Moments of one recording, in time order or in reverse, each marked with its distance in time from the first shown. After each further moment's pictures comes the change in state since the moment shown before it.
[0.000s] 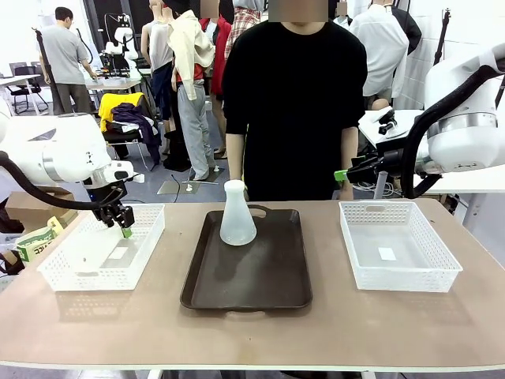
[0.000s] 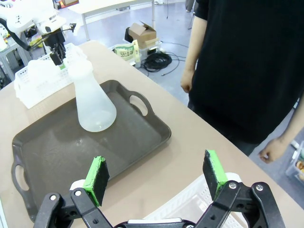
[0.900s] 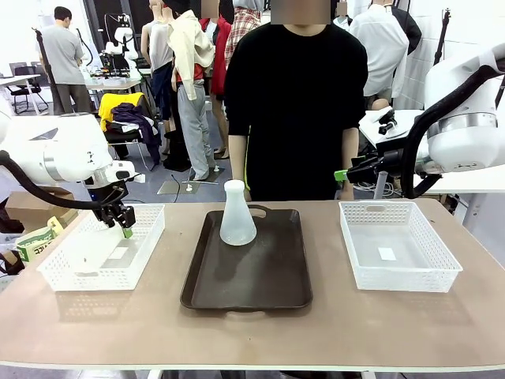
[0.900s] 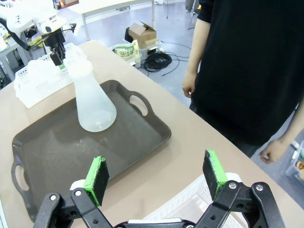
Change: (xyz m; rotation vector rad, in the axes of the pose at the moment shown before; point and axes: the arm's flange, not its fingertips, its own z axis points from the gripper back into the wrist) left arm 0.001 -0.003 0.000 -0.001 0.007 0.016; right arm 0.000 0.000 0.000 0.000 0.000 0.000
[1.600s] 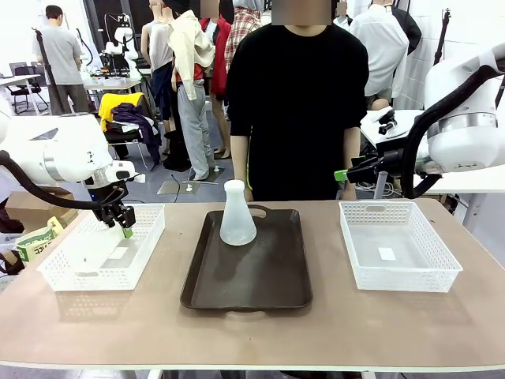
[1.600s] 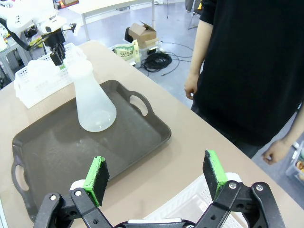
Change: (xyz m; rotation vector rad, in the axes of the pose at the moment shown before) left arm 0.000 0.000 0.000 0.000 0.000 0.000; right arm 0.000 0.000 0.000 0.000 0.000 0.000
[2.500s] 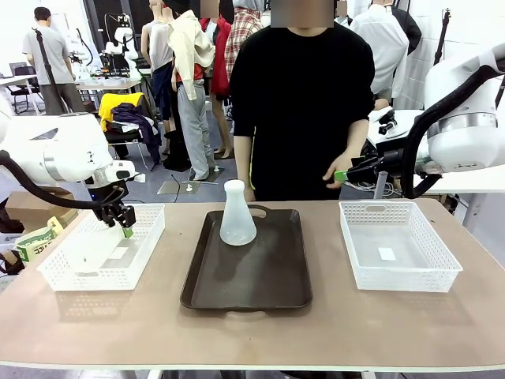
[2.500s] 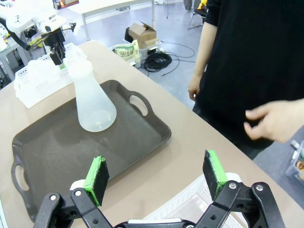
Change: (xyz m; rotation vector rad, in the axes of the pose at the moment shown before) left arm 0.001 -0.003 0.005 0.003 -0.009 -0.005; right arm 0.000 0.000 0.000 0.000 0.000 0.000
